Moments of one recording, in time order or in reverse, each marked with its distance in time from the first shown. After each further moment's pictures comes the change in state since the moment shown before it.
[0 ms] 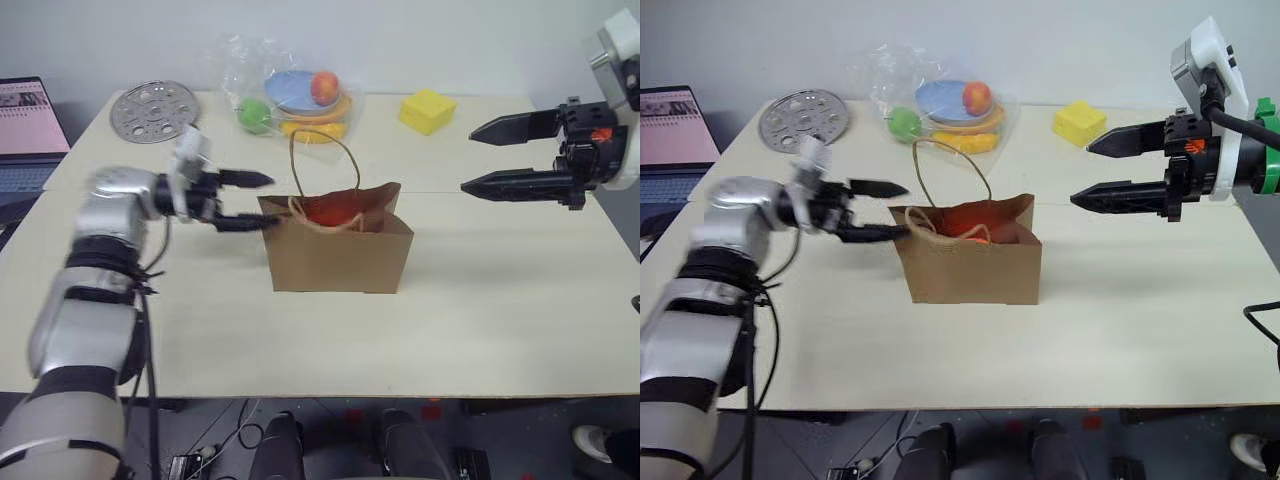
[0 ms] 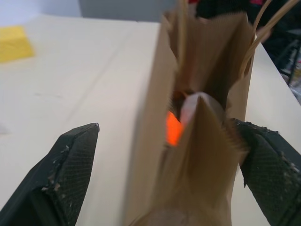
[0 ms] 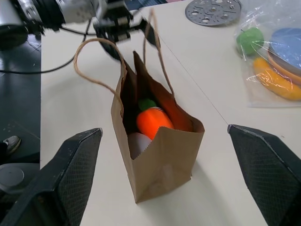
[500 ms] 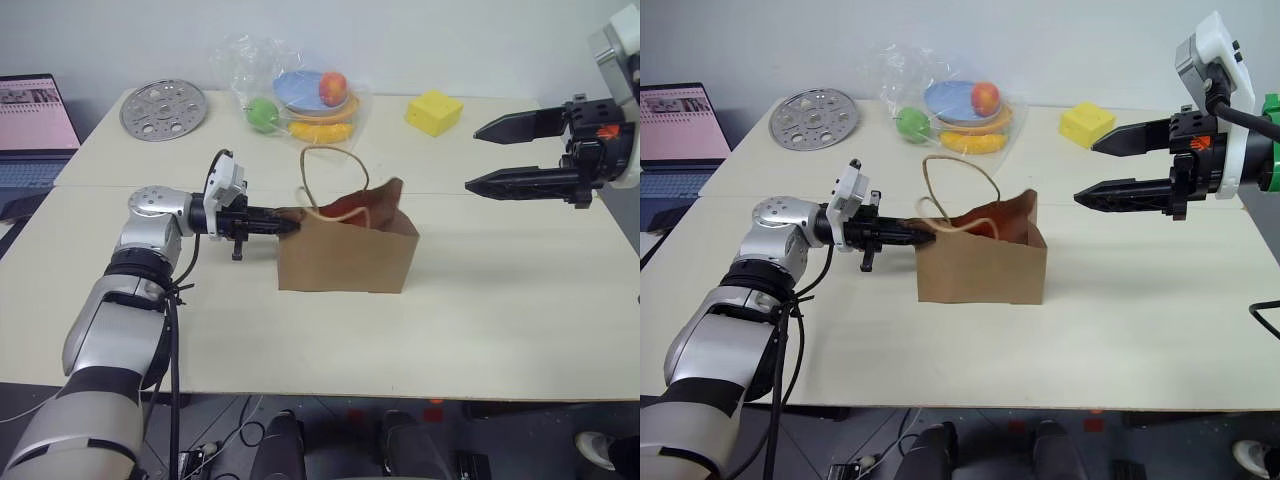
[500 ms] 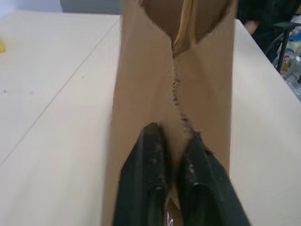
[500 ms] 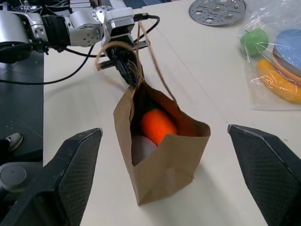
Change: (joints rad) left arm 0.011 -0.219 -0.158 0.188 0.028 -0.276 -0.034; right arm -0.064 -0.019 0.013 -0.009 0.015 0.053 0.002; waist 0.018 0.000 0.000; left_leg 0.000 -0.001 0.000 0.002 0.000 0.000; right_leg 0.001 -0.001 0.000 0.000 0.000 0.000
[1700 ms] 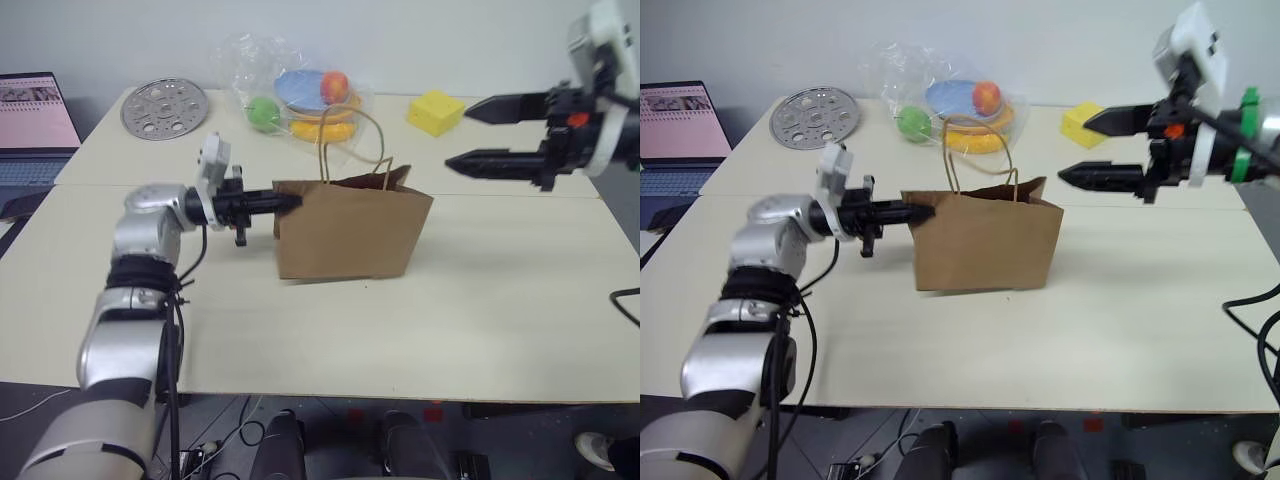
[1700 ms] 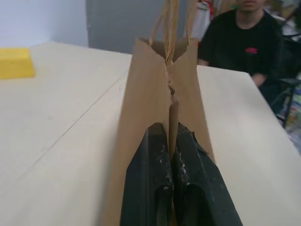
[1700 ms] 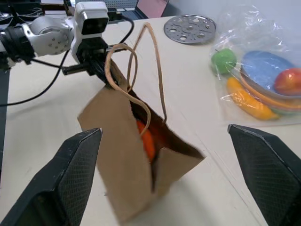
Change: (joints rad) left arm 0.030 -0.020 0.280 -0.303 0.058 0.391 0.010; right arm -0.069 0.032 0.014 0.052 -0.048 -0.068 -0.063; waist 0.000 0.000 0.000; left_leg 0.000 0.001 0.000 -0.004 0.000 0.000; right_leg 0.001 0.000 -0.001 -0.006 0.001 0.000
